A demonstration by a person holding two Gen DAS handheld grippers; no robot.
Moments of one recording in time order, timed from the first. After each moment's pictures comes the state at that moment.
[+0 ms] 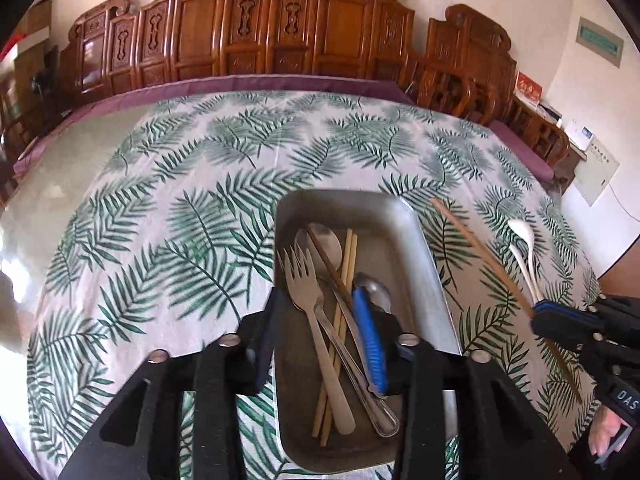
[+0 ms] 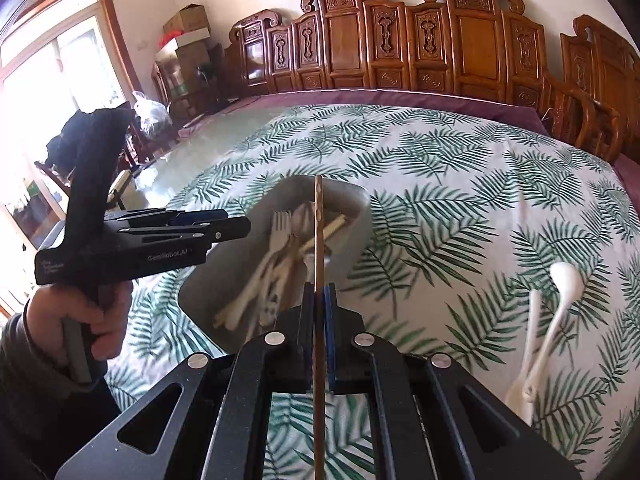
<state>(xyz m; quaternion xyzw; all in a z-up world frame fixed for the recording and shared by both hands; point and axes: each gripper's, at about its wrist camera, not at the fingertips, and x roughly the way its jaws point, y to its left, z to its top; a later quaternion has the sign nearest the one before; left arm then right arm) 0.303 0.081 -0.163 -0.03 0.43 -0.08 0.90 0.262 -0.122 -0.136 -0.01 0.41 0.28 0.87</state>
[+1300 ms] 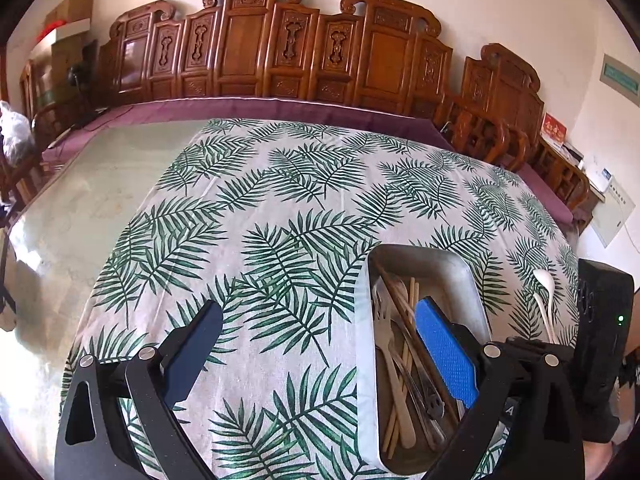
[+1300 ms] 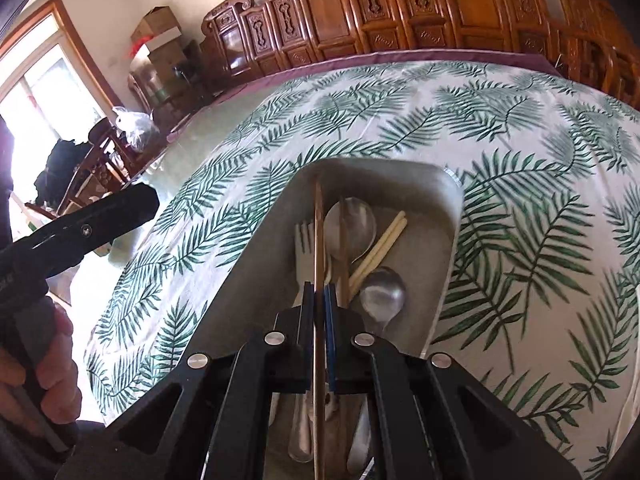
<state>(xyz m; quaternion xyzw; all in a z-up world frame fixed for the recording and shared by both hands) 0.308 0.146 -0.138 -0.06 0.39 -0.03 0.92 0.324 -0.038 -0.193 0.06 0.47 0.27 0.84</state>
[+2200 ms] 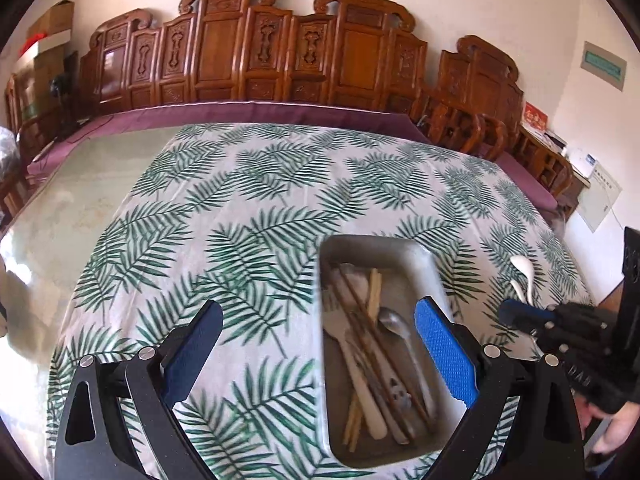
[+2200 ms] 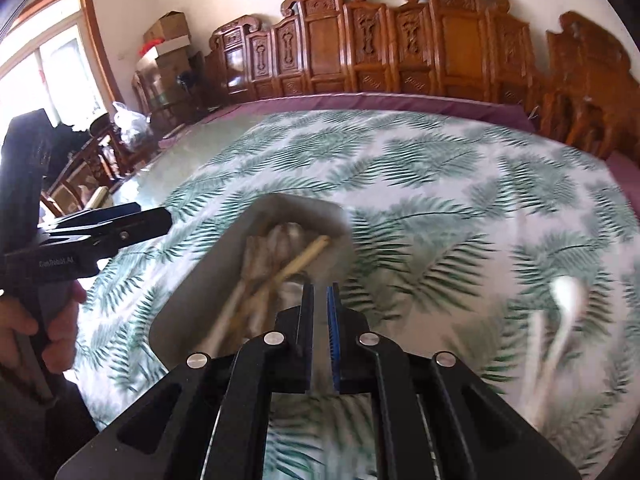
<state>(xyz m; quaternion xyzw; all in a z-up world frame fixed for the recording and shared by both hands) 0.297 0.107 -0.133 -0.05 0.39 -0.07 0.92 0.287 -0.122 -0.140 -0.01 0.40 0.24 0.88</state>
